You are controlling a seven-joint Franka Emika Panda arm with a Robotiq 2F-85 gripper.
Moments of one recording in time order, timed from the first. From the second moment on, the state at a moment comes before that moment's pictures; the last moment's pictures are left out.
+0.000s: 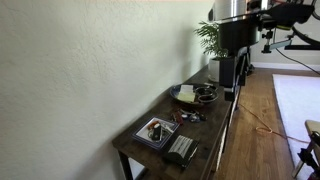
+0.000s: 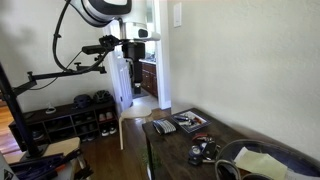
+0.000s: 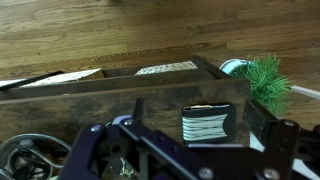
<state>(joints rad) 0.04 -0.30 0.17 -2.47 0.02 2.08 0.31</state>
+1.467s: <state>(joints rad) 0.03 0.04 0.07 -2.26 -0.08 2.27 0.31</state>
